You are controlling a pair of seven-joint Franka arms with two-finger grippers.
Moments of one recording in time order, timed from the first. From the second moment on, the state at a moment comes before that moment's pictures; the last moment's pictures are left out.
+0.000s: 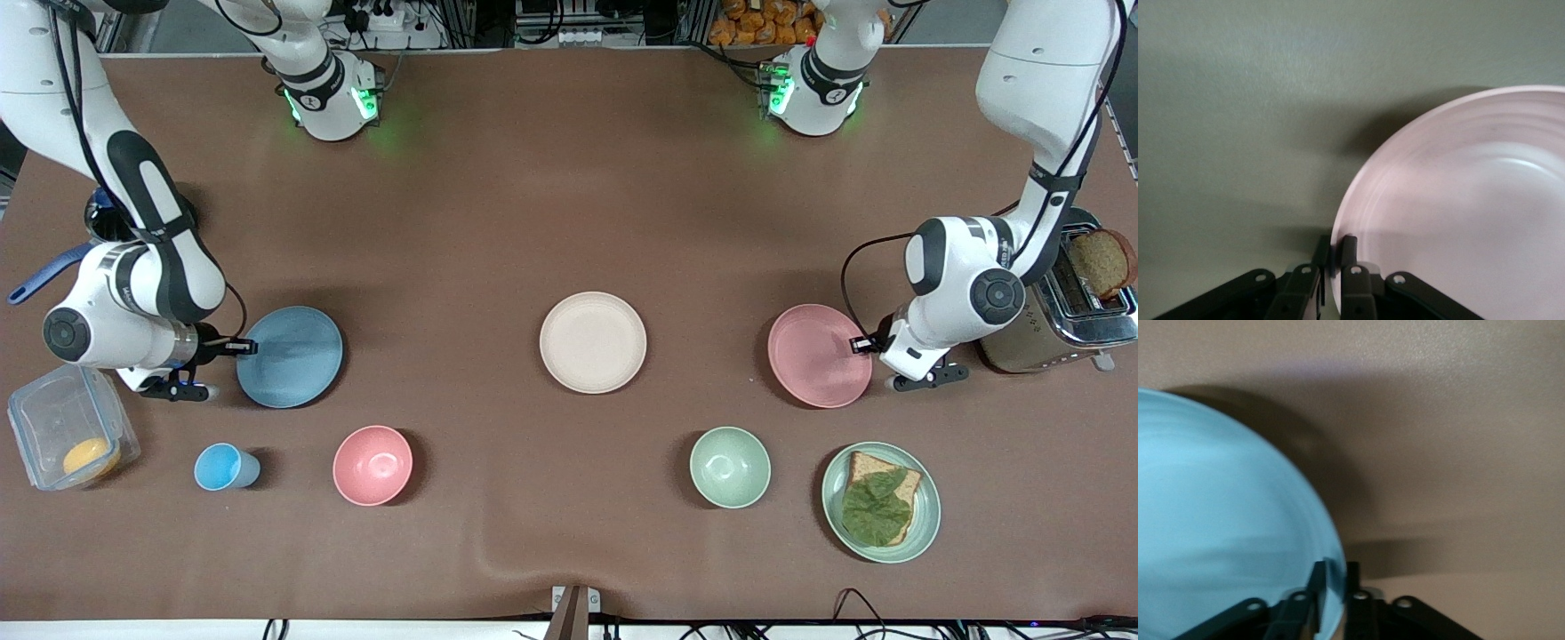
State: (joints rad) left arm 0.11 0.46 -0.10 -2.09 0.08 2.47 -0.21; right arm -0.24 0.56 0.06 -1.92 0.00 2.23 -0.10
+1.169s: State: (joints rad) left arm -0.07 0.37 -0.42 -1.98 -0.04 2.36 -0.66; right arm -0.20 0.39 0.14 -1.86 0.12 2.06 -0.10
